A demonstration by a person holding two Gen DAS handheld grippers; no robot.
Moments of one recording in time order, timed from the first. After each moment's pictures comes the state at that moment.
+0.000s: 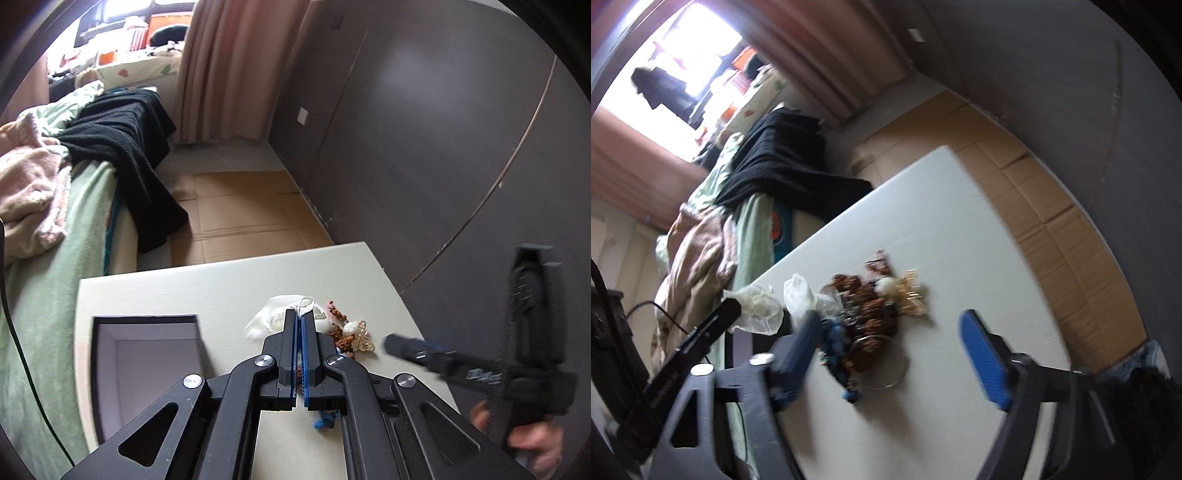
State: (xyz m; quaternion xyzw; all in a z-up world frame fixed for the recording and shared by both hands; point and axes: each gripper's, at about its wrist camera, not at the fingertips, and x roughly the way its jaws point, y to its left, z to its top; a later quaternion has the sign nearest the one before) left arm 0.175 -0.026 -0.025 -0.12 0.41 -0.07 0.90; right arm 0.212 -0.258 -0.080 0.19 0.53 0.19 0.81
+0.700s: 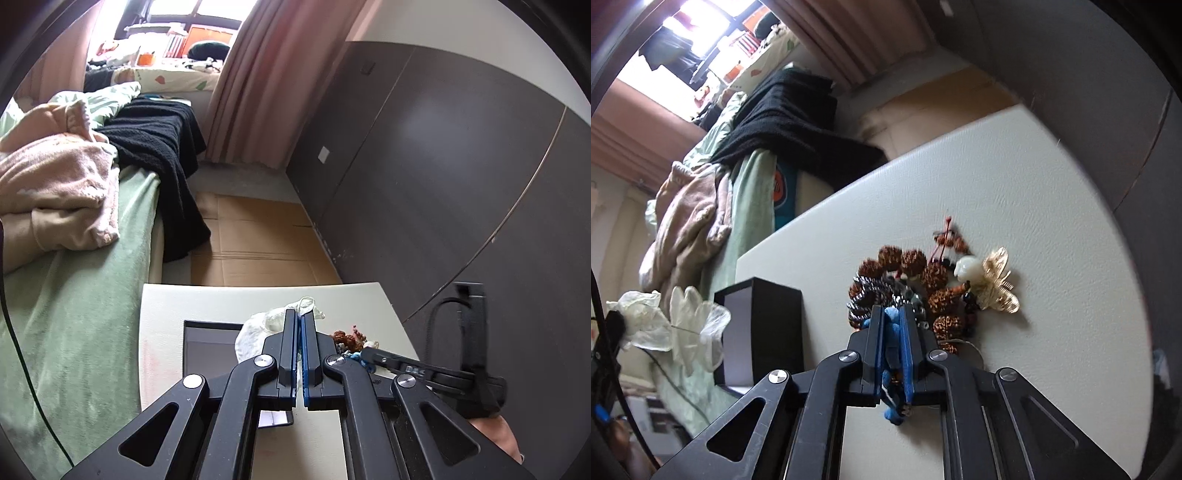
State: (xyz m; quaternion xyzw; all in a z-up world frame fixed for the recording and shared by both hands) left arm 0.126 0.062 0.013 -0.19 0.36 -0.05 0.91; right arm 0.221 -0.187 -0.093 0.14 0.55 0.19 0.80
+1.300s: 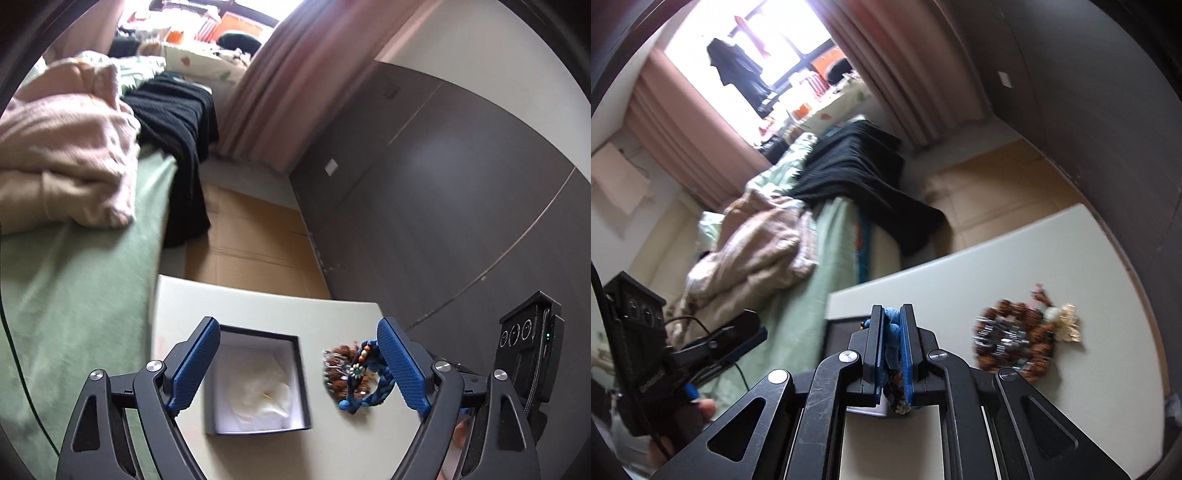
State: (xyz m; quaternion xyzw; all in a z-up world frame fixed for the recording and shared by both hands) left arm 0.118 0.123 0.008 -0.26 0.34 -0.05 0.90; right arm 0.177 -0.139 -0.006 0.17 0.43 0.28 0.84
